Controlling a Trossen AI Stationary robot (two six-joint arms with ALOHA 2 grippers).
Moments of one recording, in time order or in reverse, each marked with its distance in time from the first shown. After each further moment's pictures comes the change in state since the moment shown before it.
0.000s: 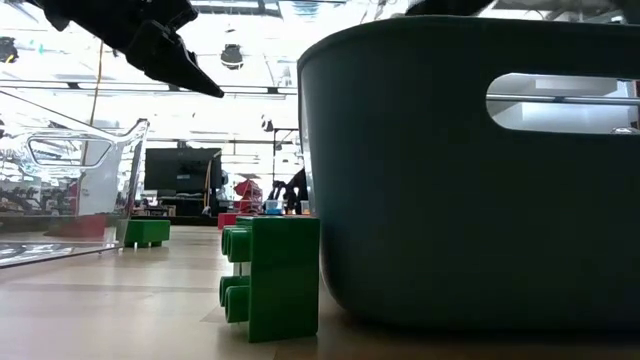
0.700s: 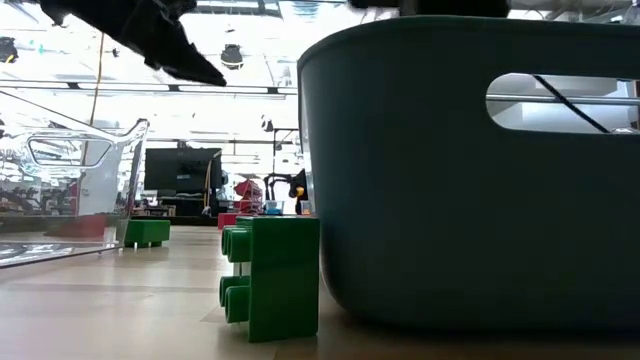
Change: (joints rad) left arm -0.060 -0.005 0.014 0.022 0.000 -0.100; right arm 0.720 0.027 0.001 0.278 -0.008 0.517
